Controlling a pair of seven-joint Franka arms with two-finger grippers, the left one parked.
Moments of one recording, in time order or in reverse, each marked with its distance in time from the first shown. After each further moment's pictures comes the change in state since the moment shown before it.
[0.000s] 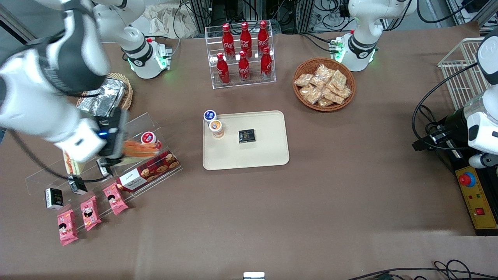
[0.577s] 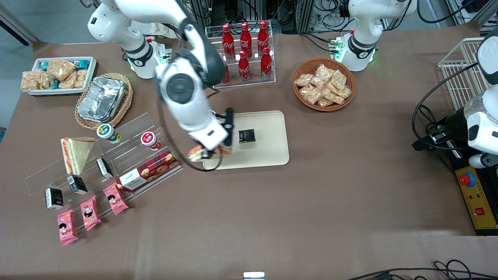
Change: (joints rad) arm 0.329 0.266 0.007 -0.018 0.039 0.299 0.272
